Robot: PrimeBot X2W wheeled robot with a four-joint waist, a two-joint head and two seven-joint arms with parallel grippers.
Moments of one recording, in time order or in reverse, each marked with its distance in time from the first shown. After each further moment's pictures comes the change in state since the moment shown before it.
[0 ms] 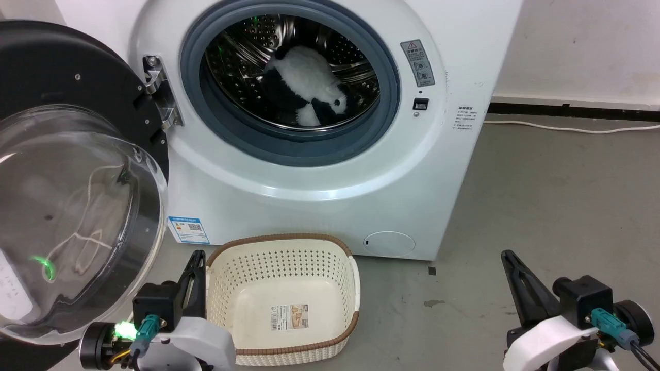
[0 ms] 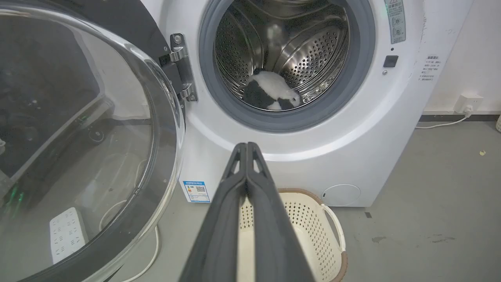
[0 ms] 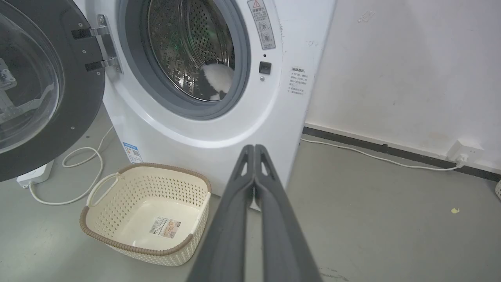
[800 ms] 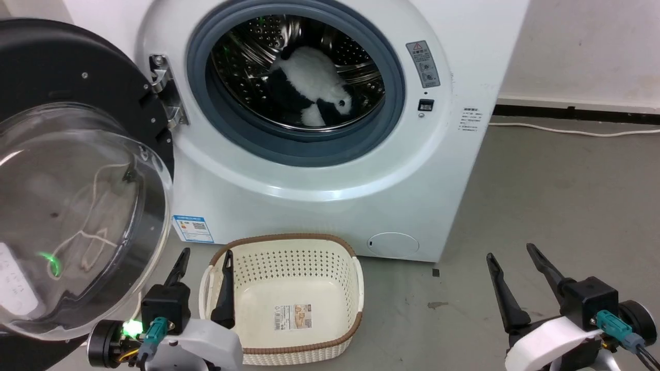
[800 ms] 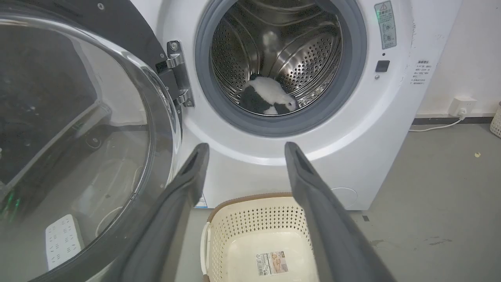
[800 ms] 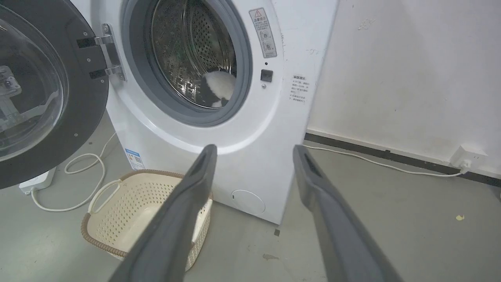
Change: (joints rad) left arm -0.001 0.002 -0.027 0.003 0.000 0.001 -0.028; right arm 0.000 0.000 -0.007 0.003 0.007 0.000 -0.027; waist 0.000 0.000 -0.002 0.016
